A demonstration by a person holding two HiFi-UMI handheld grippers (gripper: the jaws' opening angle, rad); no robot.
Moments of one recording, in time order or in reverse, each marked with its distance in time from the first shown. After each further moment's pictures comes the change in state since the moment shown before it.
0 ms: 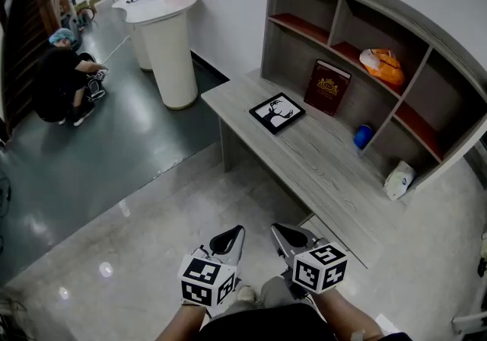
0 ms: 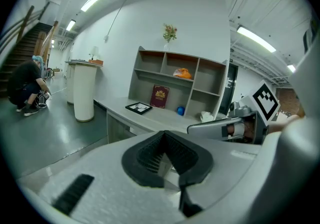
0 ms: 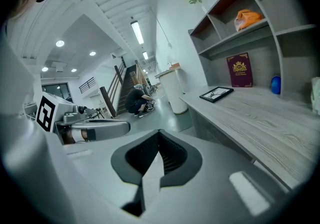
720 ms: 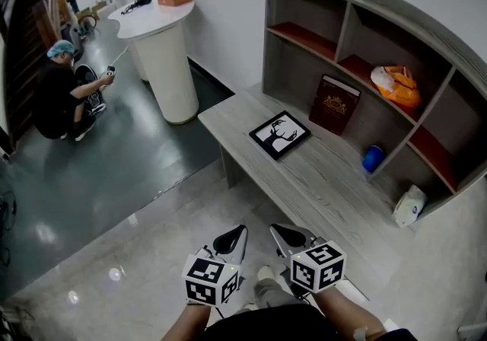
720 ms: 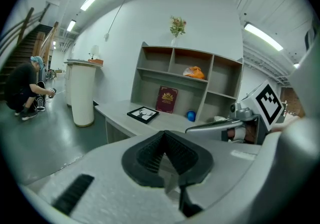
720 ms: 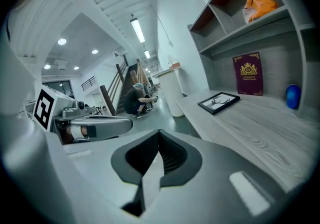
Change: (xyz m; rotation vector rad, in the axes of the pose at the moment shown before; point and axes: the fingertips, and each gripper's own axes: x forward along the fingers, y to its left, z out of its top) left arm 0.094 0.051 0.054 -0.001 -0.002 0.036; right arm 0.073 -0.070 0.061 -0.039 0.012 0.019
